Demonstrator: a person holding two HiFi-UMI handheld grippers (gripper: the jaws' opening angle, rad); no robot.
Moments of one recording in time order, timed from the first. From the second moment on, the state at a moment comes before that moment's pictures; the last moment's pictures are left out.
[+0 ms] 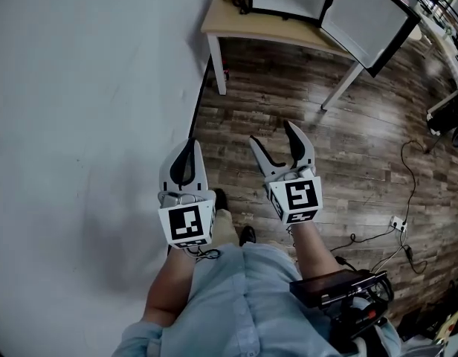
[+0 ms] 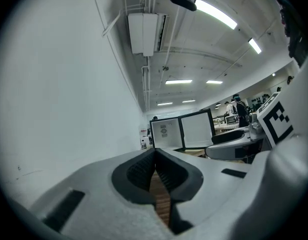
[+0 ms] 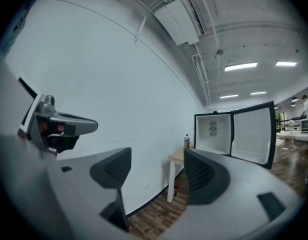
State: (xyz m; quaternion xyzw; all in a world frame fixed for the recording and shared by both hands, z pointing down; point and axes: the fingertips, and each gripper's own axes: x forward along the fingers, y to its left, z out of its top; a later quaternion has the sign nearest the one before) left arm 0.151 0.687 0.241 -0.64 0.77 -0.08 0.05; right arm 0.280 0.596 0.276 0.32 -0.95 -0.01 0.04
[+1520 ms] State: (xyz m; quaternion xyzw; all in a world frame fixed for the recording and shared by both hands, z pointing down) left arm -0.093 0.334 0.270 -0.67 0.74 -0.08 0.03; right arm 0.040 0.257 0.291 0.36 -0.93 -0.02 0.07
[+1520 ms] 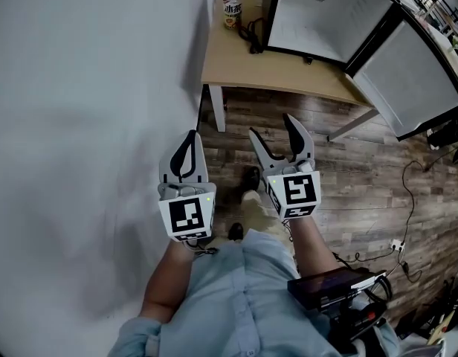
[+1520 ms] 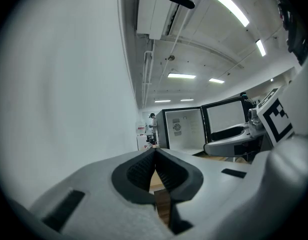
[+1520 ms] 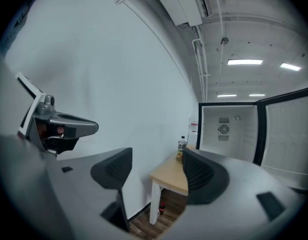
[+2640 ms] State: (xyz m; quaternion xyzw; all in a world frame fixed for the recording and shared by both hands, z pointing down) left arm -0.186 0.031 0.253 -0.61 0.78 -0.09 0.05; right arm -0.083 -0.053 0.277 0.29 -0.96 -0.03 0.04
